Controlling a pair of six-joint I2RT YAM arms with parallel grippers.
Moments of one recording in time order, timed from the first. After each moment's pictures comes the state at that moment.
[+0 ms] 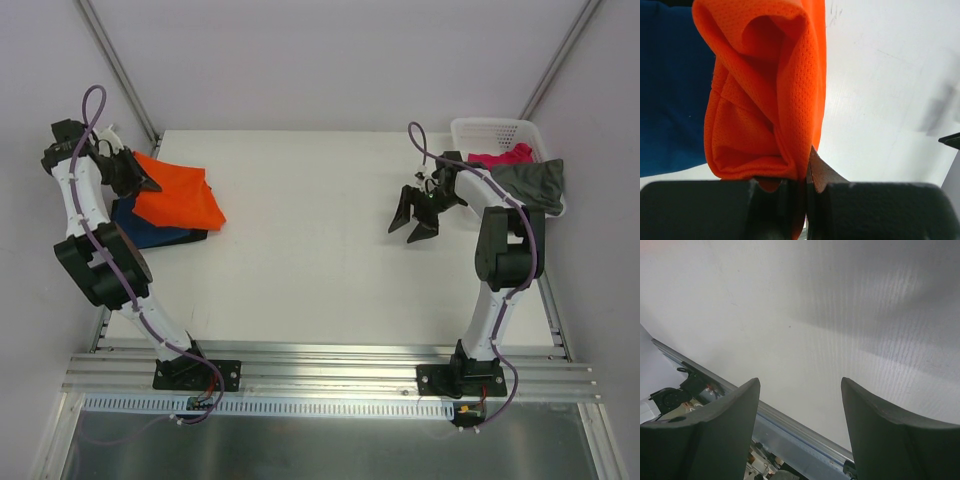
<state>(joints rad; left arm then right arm) 0.51 1.84 1.80 -1.05 0.60 -0.04 0.08 1.99 1.51 -0.95 -0.56 0.22</state>
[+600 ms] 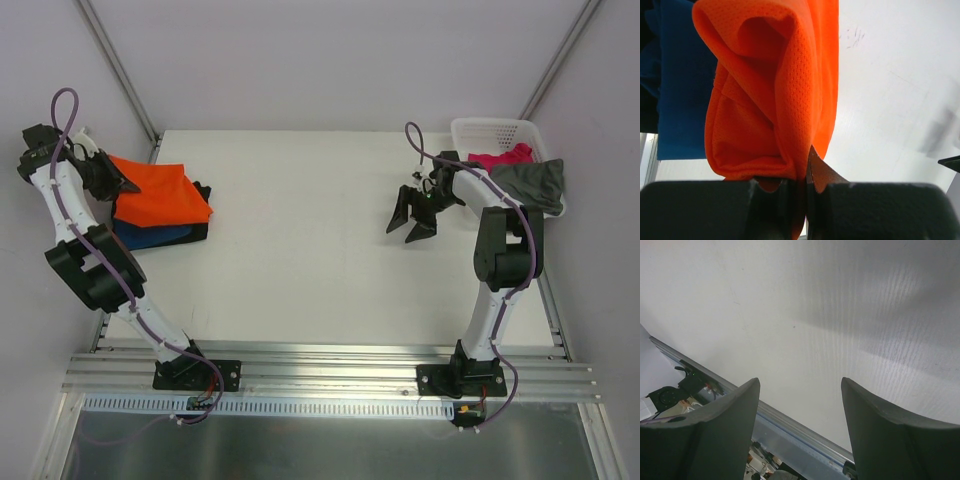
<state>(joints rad) 0.63 1.85 1.84 -1.05 0.59 -0.05 0.10 1.99 1.51 -0.95 -0.56 0.22</state>
